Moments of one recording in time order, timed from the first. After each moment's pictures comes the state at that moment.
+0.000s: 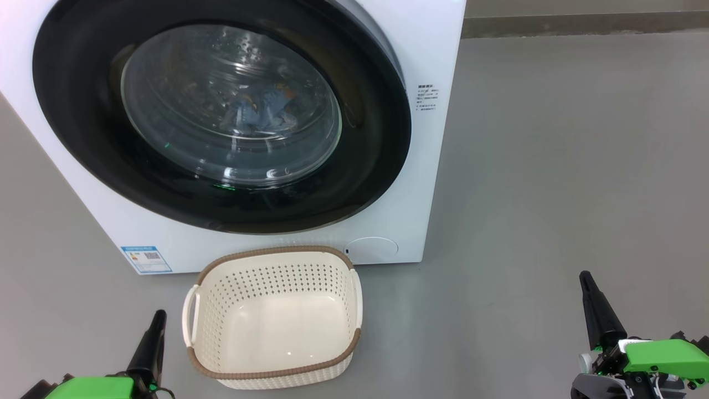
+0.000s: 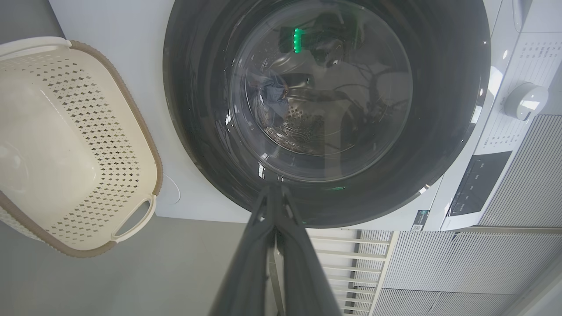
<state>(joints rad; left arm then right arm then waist) -0.07 0.04 0.08 0.27 -1.60 -0.13 0.11 -0.10 -0.05 -0.13 0.28 1.61 0.13 0.10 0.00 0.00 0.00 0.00</state>
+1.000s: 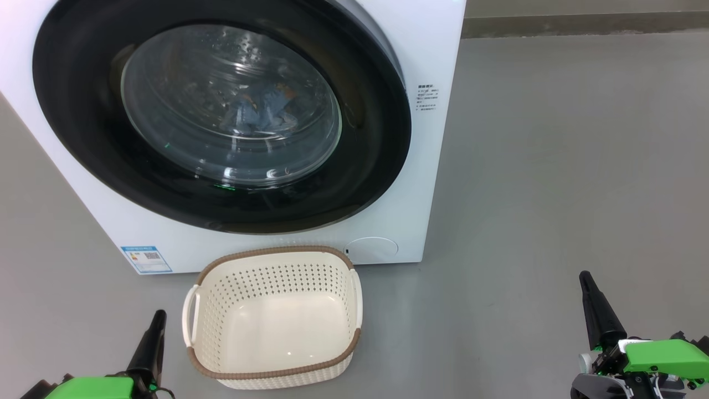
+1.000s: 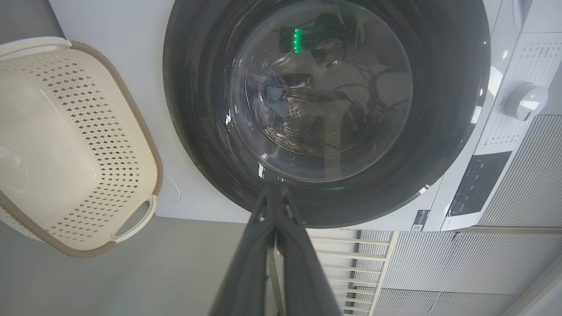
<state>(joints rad) -0.07 0.04 0.08 0.27 -1.60 -0.13 0.11 -0.10 -0.05 -0.14 0.28 1.61 0.13 0.11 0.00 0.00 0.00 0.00</state>
